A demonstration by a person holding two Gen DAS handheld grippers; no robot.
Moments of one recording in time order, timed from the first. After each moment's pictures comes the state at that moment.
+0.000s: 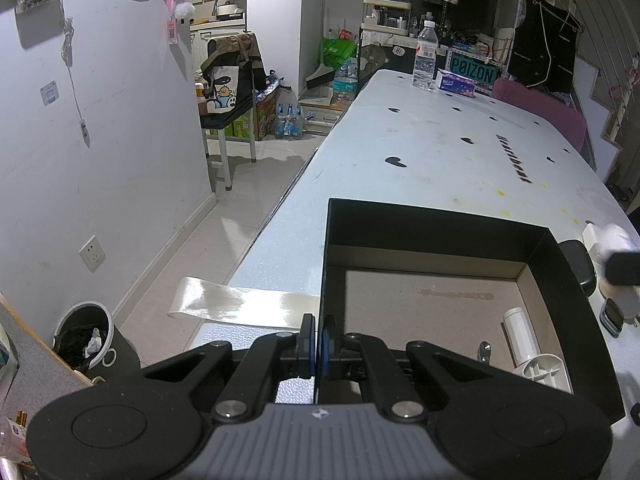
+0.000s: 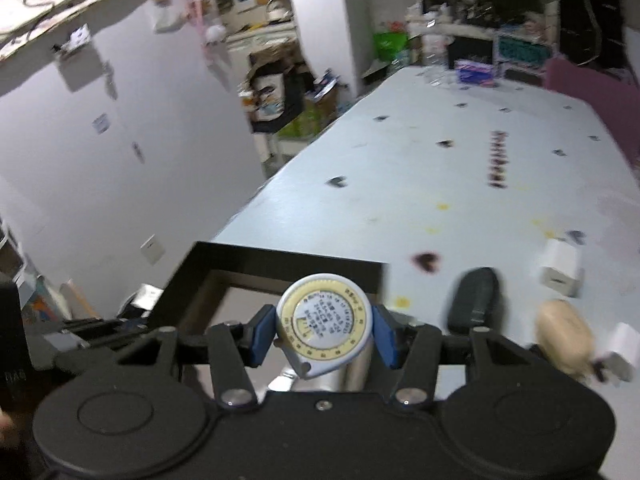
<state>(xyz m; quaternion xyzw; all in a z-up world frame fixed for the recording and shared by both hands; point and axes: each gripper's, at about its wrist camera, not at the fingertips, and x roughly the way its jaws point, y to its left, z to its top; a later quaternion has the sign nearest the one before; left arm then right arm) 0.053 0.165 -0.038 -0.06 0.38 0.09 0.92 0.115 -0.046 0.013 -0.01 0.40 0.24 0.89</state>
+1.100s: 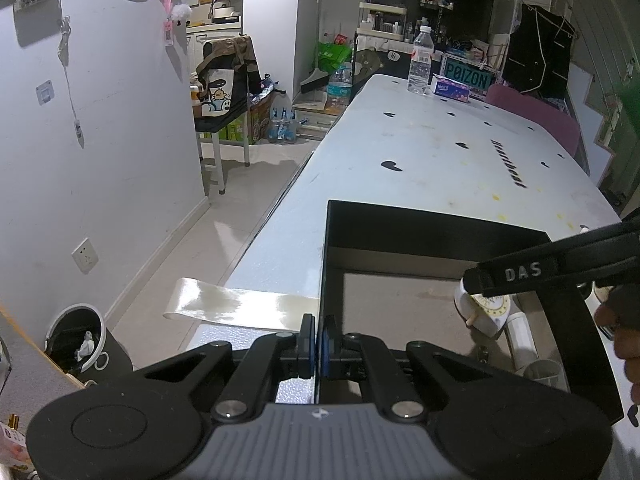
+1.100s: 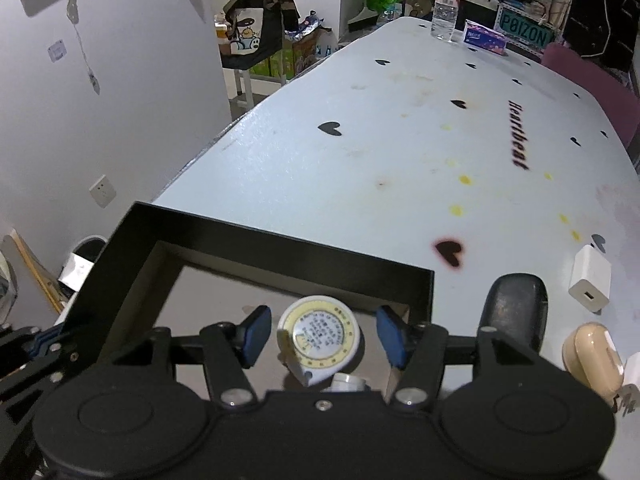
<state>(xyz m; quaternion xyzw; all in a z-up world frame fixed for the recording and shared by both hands) 0.052 0.169 -0.042 -0.07 0.38 0.08 0.92 0.165 0.014 -0.034 -0.09 0.46 0.18 0.87</state>
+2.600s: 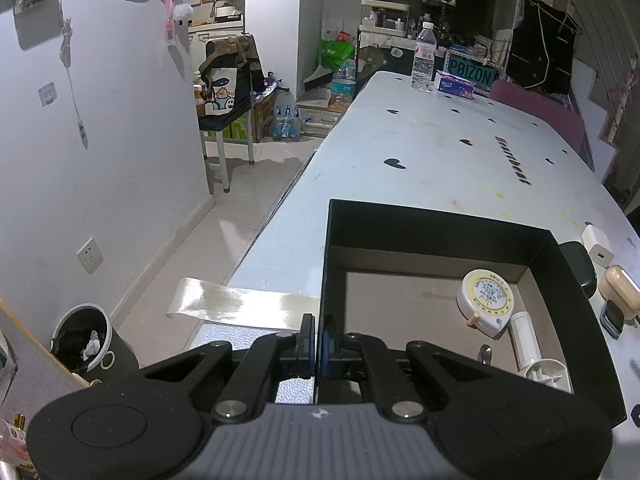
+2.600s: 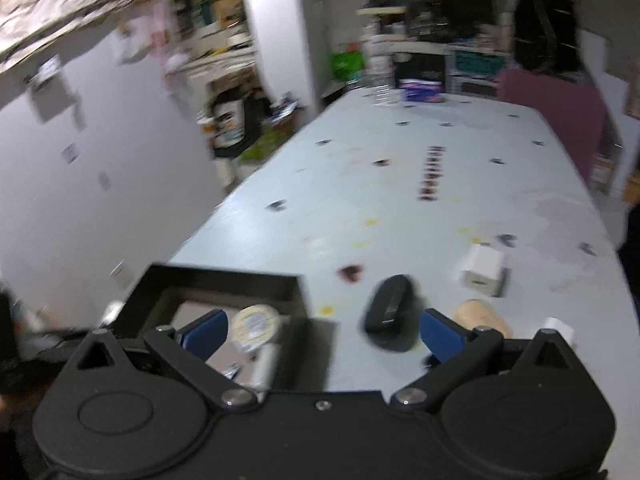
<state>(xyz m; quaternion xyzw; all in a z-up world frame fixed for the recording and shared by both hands) 0.055 0.164 -0.042 -0.06 0.38 0.09 0.92 0.100 -0.123 0.036 0.02 0.36 0.16 0.92</state>
